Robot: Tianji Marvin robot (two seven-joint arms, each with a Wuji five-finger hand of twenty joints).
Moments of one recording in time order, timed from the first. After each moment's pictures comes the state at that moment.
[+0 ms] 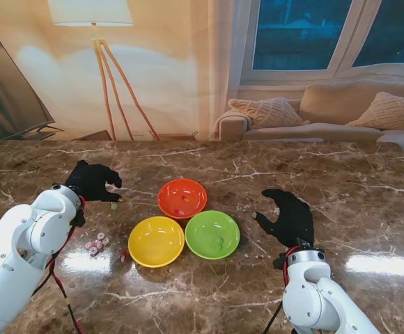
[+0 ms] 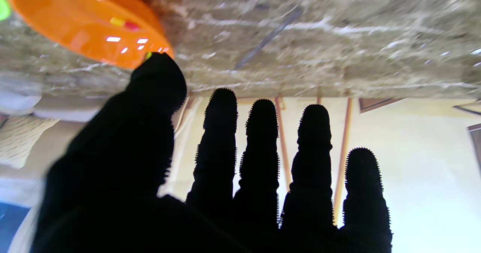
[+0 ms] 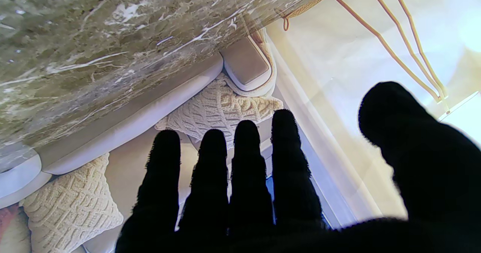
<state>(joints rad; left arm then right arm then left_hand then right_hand) 1.46 -1.04 -1.36 -1.62 0.96 -0.03 -0.25 -1.78 -1.17 1.27 -1.69 -0.71 0.15 -0.44 0.77 -0.61 0.49 -0.08 0.84 0.00 0.47 0.33 0.78 0.07 0.47 0.65 0.63 0.18 0.44 0.74 0.05 0.33 0.73 0.65 0.27 -0.53 0.98 -0.13 0.55 0.00 0.27 0.48 0.55 0.02 0.18 0.31 0.40 -0.01 0.21 0.30 0.15 0.09 0.61 0.51</state>
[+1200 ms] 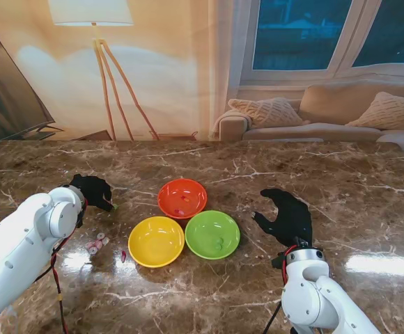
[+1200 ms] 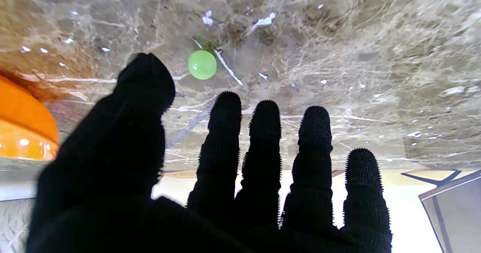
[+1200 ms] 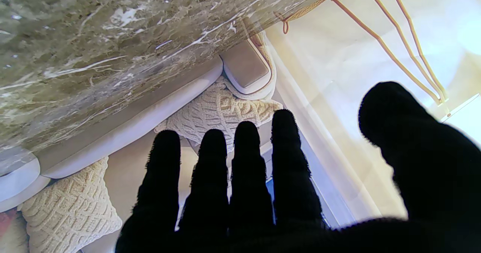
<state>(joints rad) 1.21 -1.01 -1.13 -1.25 0.93 0.08 -0.30 -1.77 -1.17 1.26 -1.68 -0.70 0.15 -0.43 0.73 -0.60 0.46 -0.08 0.84 0.04 0.41 0.33 0.77 0.11 0.47 0.65 0.61 0.19 0.44 0.74 0.05 0.33 0.72 0.67 0.28 -0.53 0.98 -0.13 0.55 0.00 0.27 0.48 0.54 0.02 0.18 0.31 0.40 -0.01 0.21 0.30 0.15 0.09 0.61 0.51</state>
